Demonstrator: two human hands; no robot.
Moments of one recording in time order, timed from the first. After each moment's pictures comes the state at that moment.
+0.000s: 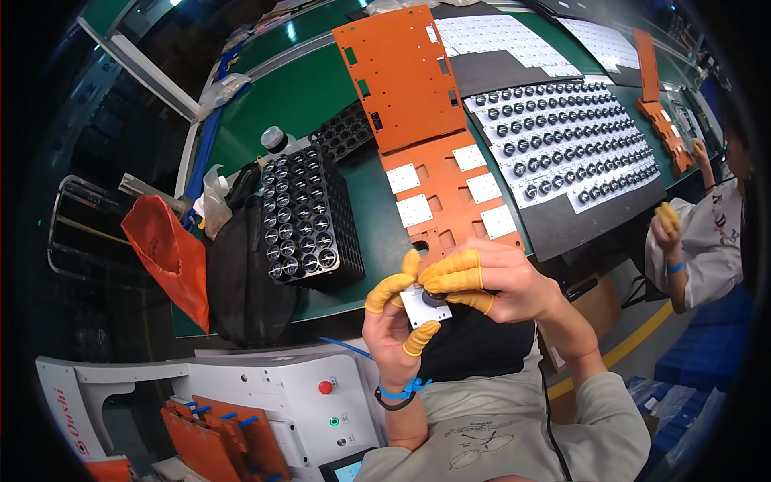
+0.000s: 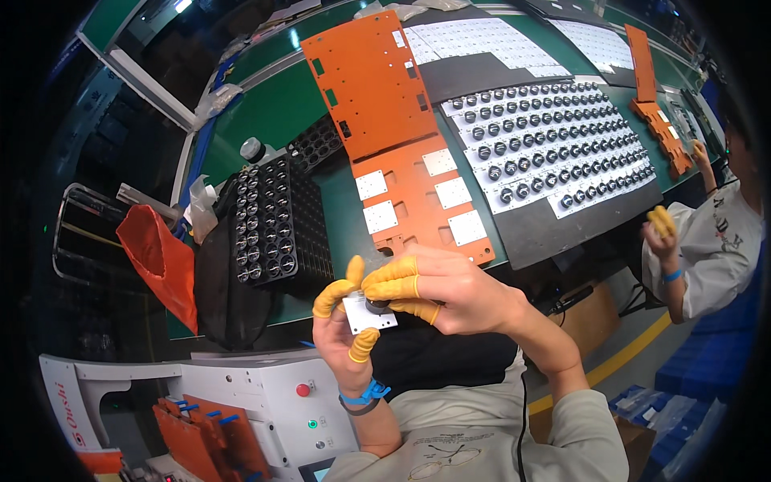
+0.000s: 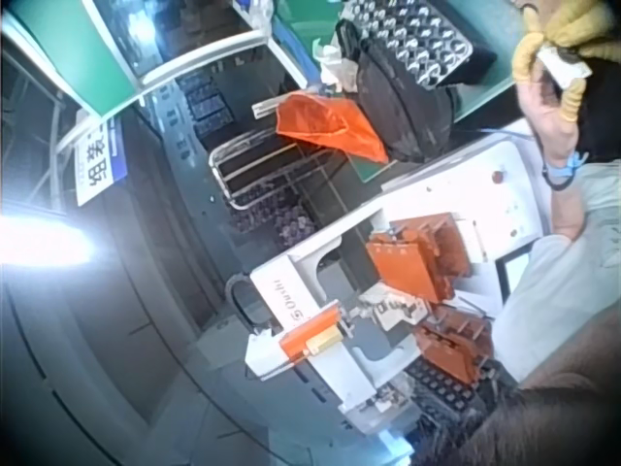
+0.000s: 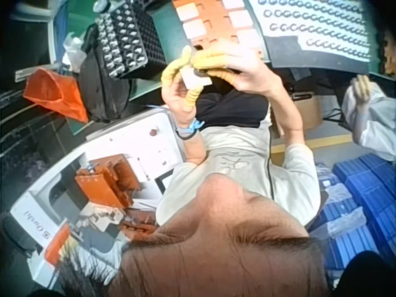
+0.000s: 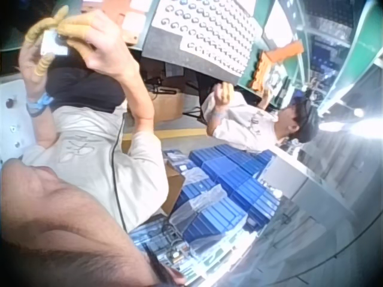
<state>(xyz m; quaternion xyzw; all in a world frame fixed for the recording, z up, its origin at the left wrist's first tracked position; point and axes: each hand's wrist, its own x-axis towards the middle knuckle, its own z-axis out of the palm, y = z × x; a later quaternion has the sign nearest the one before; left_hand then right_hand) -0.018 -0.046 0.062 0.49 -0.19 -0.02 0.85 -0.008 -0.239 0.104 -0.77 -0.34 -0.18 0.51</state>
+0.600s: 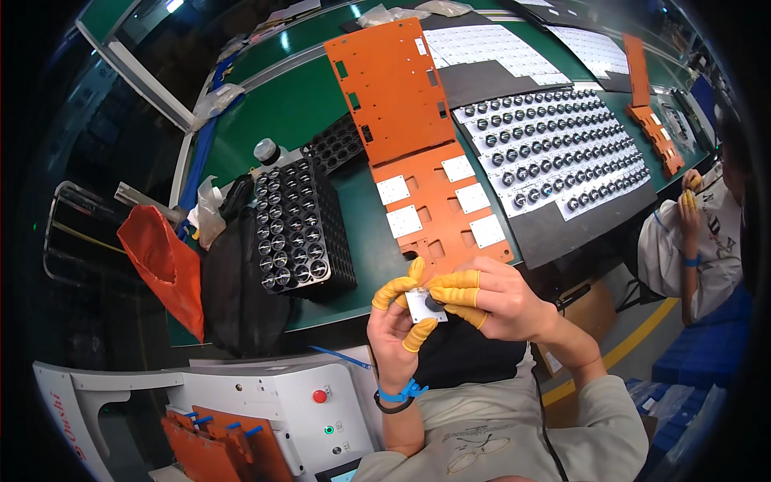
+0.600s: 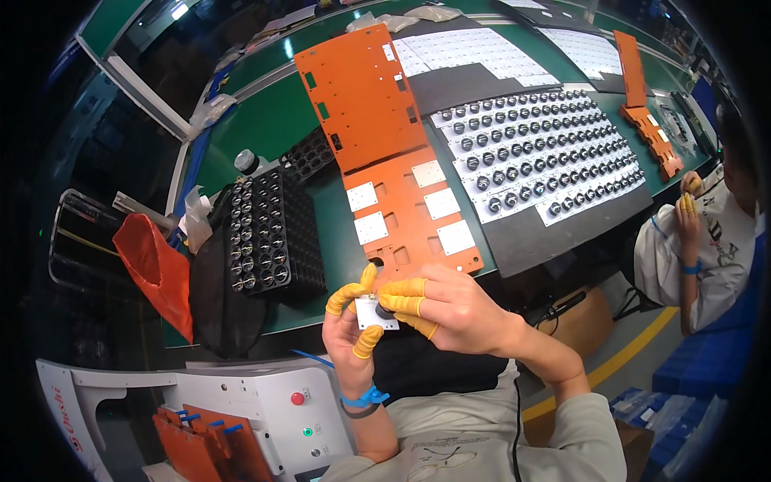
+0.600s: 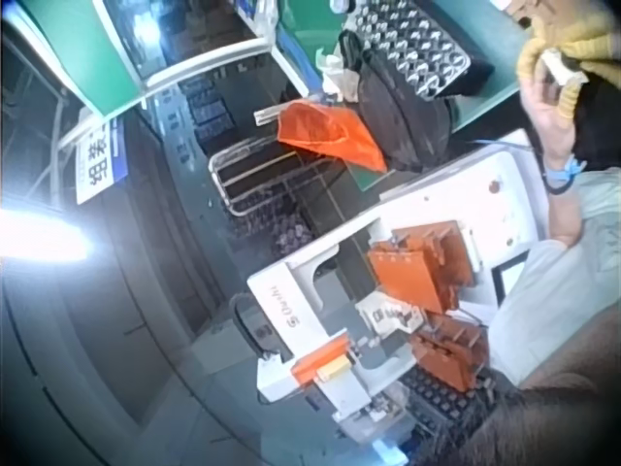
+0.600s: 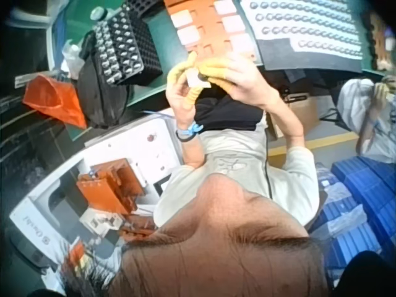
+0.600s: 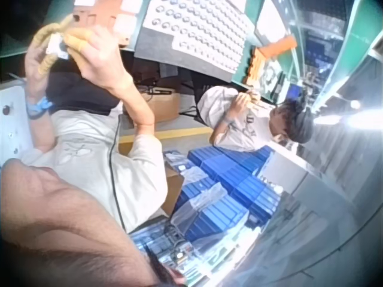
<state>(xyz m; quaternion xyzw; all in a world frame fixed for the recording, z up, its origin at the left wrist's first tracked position) -0.019 -0.051 0.046 0.46 -0.16 -0.10 0.87 -0.030 -0.241 0.094 -0.84 -0.29 -0.24 0.41</state>
